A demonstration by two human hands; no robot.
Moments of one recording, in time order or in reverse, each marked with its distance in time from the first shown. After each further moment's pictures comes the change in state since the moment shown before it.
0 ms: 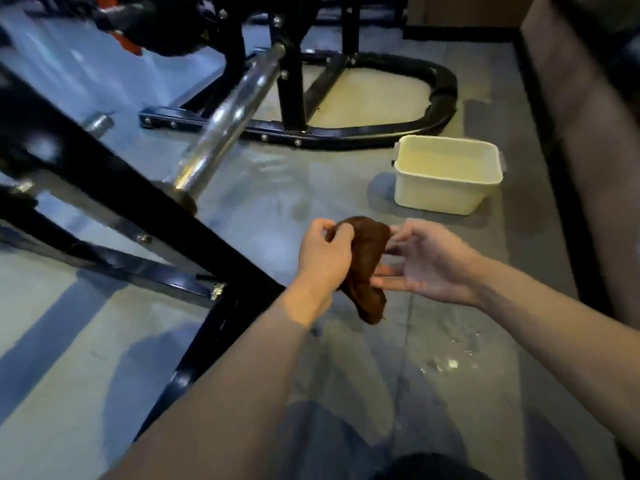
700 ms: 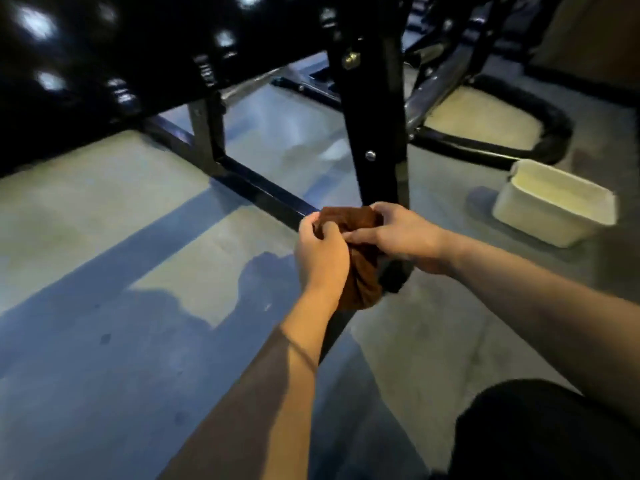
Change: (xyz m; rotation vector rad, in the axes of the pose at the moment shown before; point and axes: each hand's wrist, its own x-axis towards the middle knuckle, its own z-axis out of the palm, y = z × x) left_hand -0.119 -0.080 -0.242 -0.341 0.437 -0.064; right_hand 0.024 0.104 0.282 -1.014 0.002 -0.171
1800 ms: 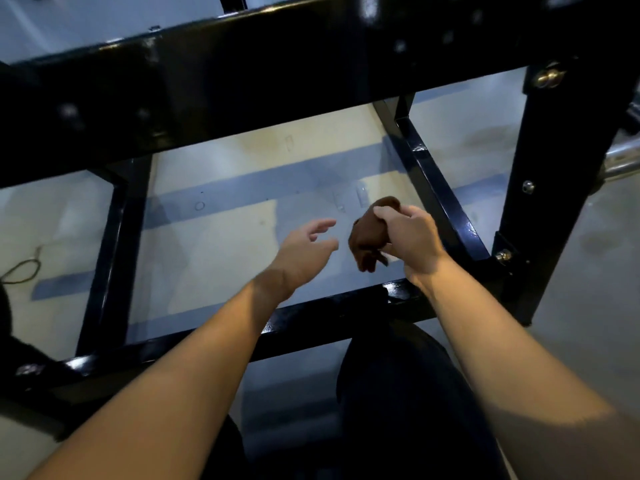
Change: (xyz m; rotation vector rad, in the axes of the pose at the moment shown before) left_hand -0.048 0.027 -0.127 0.408 0.254 -0.238; right_hand 0.035 -0.041 0.086 0.426 -0.324 0.016
